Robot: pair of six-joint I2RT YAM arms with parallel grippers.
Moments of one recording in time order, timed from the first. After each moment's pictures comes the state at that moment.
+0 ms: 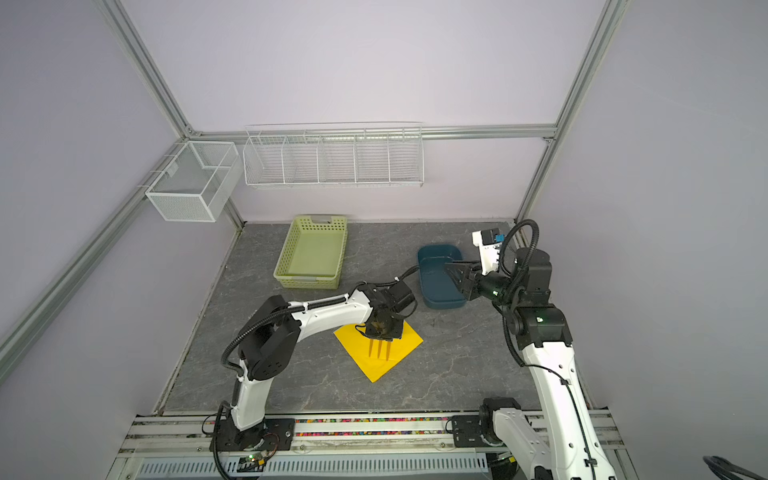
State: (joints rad) left arm -1.02 2.07 1.53 -0.83 0.00 -0.79; right arm 0.03 0.92 1.05 -0.52 -0.72 0.18
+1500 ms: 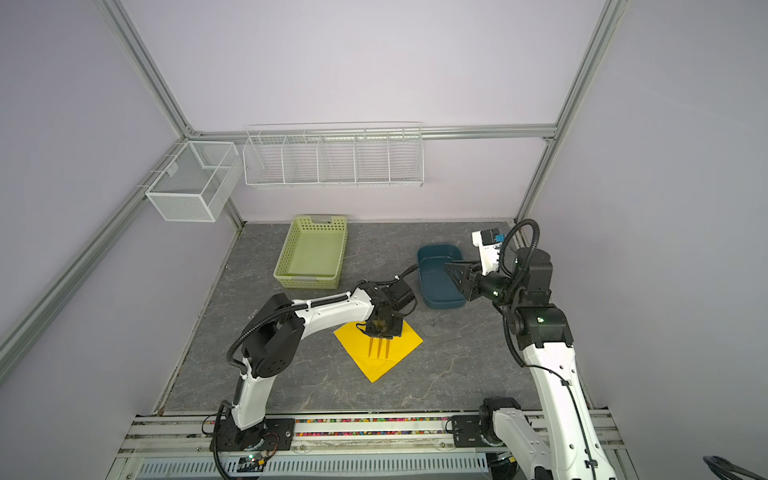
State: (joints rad) left arm -1.01 2.09 1.55 -0.84 -0.01 -0.80; right arm 0.03 0.91 1.06 -0.53 -0.72 0.16
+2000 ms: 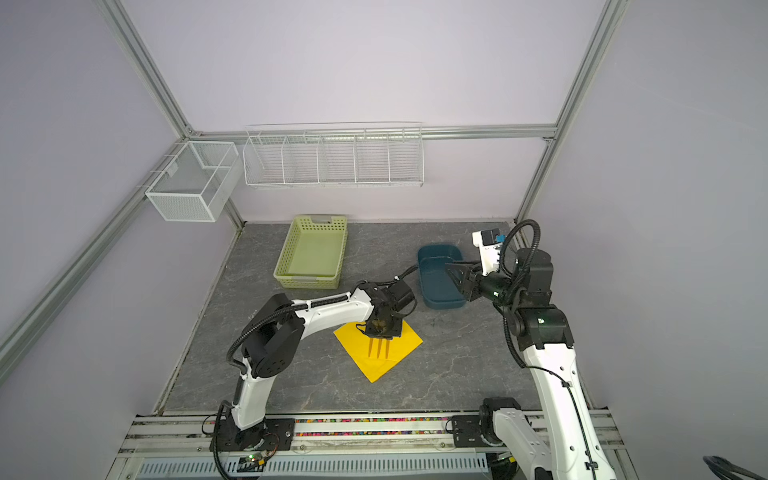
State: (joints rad) left arm -1.01 2.09 1.54 -0.84 -0.01 -0.81; right arm 0.03 0.91 1.06 -0.53 -0.72 0.16
